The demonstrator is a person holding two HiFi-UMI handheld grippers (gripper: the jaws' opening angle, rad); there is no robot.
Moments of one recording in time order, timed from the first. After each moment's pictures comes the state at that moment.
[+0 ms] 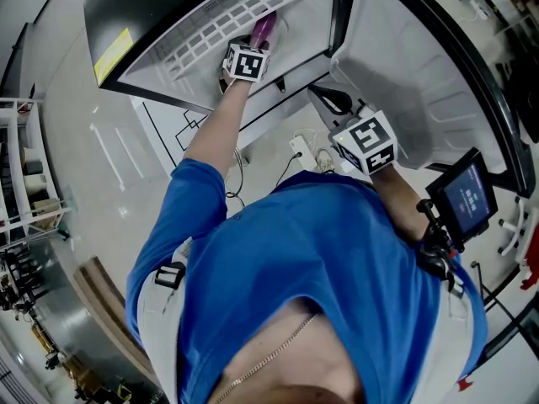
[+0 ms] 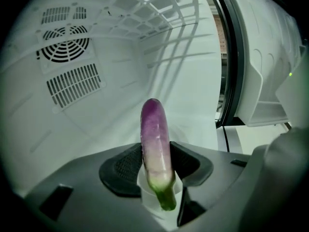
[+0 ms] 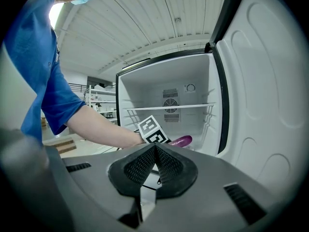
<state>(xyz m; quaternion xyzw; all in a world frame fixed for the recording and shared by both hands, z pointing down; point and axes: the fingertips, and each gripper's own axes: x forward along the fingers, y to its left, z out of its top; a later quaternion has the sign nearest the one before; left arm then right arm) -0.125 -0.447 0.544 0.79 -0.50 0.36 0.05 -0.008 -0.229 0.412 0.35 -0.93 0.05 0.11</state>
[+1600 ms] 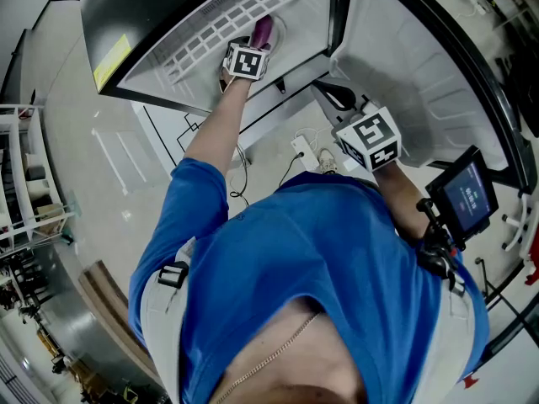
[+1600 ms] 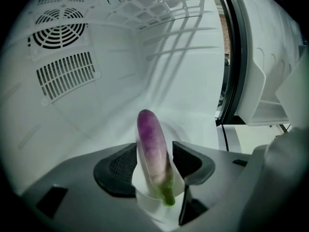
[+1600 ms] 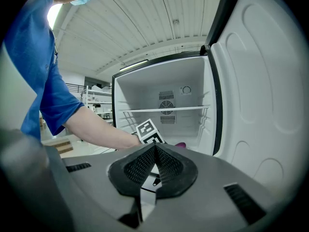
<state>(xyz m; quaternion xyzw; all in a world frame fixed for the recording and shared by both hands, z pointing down) -0.120 -0.449 0.556 0.79 -0.48 0.37 0.08 0.002 -0.237 0.407 0.36 -0.93 0.04 0.10</state>
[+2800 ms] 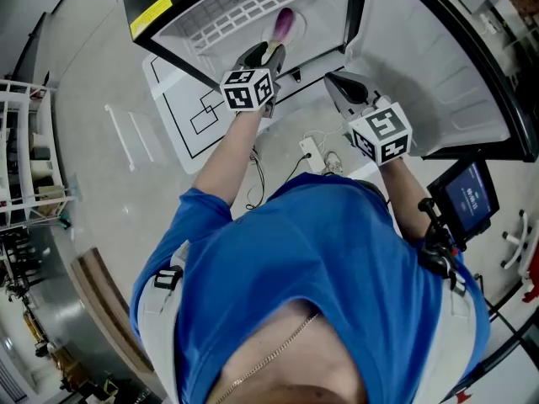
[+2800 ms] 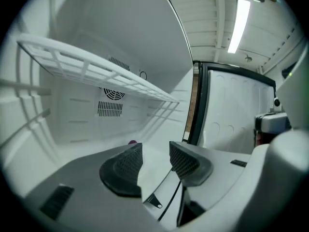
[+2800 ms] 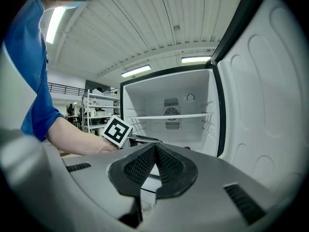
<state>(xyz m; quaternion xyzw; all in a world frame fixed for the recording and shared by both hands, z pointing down) -0.112 -0.367 0.455 0.85 -0.51 0.07 0.13 0.003 -0.245 0.394 0.36 -0.93 0.05 0.08</state>
